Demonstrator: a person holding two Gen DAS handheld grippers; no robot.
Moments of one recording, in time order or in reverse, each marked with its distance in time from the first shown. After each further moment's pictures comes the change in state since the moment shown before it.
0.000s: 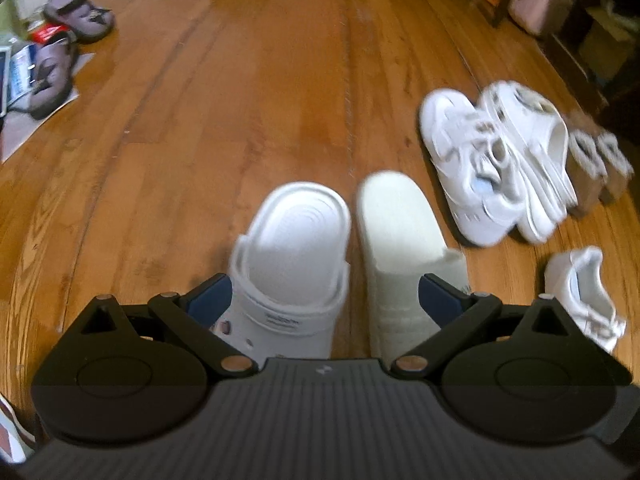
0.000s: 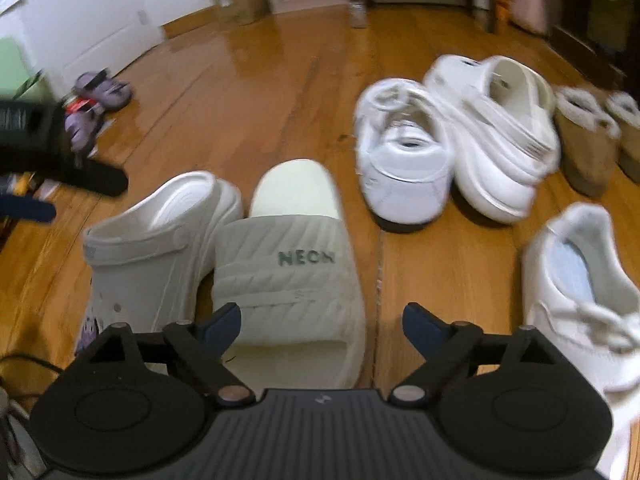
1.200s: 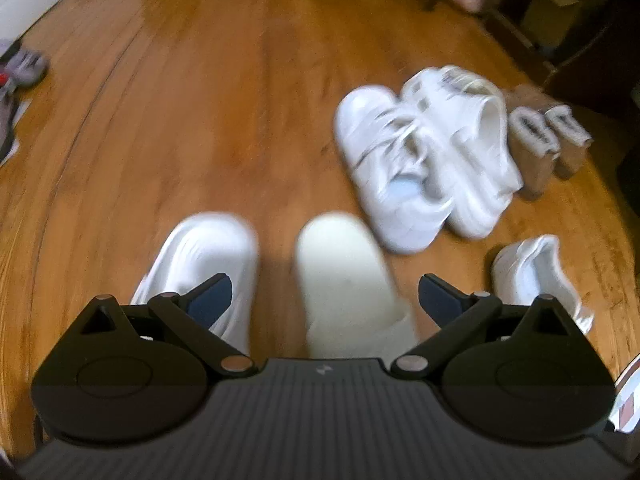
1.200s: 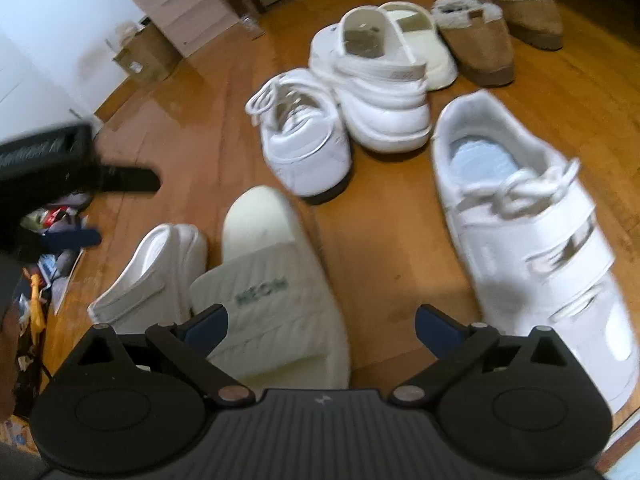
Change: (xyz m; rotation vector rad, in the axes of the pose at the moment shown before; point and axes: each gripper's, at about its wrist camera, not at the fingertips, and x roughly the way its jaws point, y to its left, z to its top) left arm 0.040 -0.105 0.020 0.233 -0.030 -0.104; right arm -0.059 -0.076 -0.029 0.490 -0.034 0.003
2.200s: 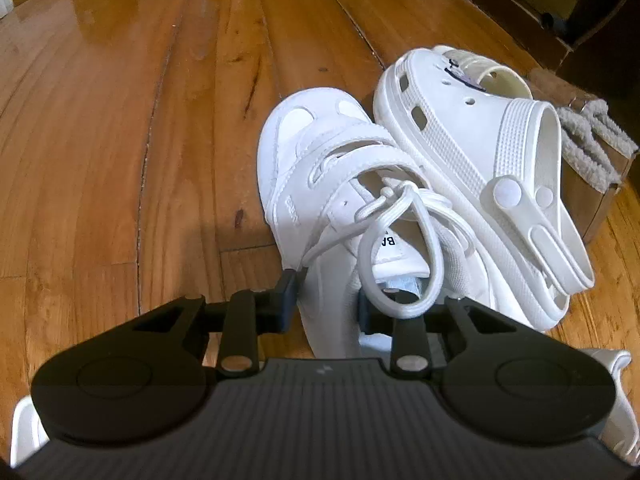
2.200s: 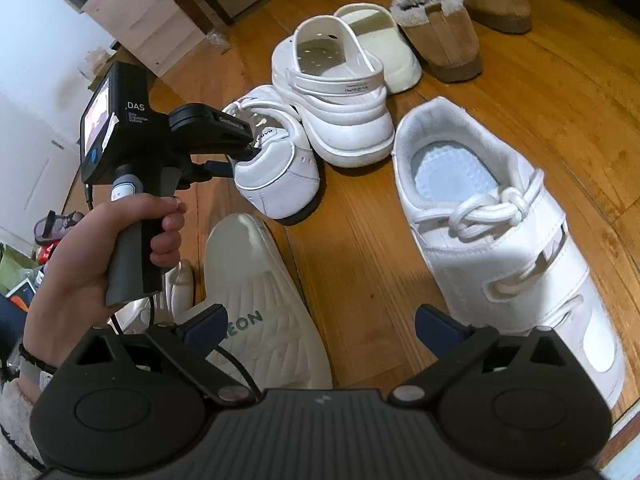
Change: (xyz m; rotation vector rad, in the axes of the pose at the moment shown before) left arm 0.157 -0.033 0.066 0.036 0.098 -0.053; right arm 0.002 -0.024 0.011 0.121 0.031 0.003
